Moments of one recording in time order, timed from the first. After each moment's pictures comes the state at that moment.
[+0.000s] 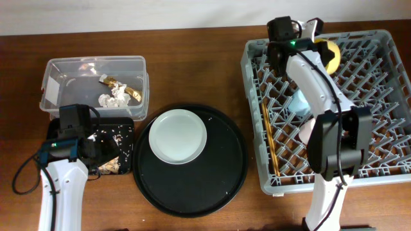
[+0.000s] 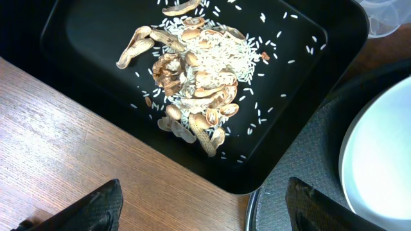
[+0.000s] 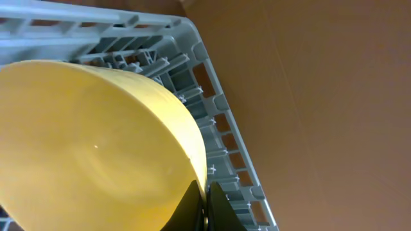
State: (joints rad) left arm 0.17 1.24 0.99 -1.05 -0.14 -0.34; right arm 0.15 2.15 1.84 -0.86 1.18 0.10
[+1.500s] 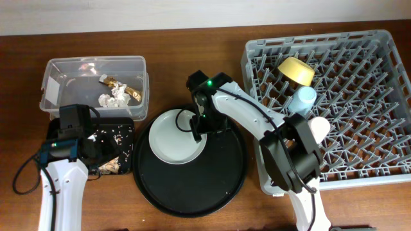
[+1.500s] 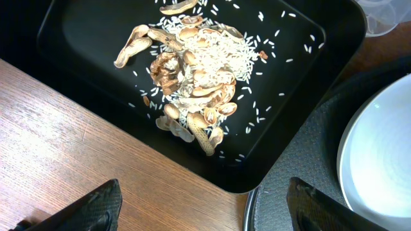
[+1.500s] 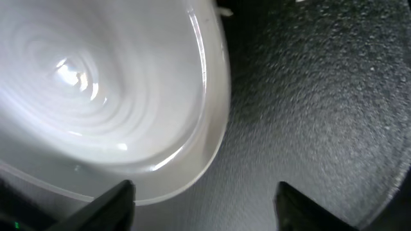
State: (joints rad) left arm 0.17 1.24 0.99 -1.05 -0.13 -0.34; right arm 0.60 2.22 1.78 -1.20 -0.25 0.36
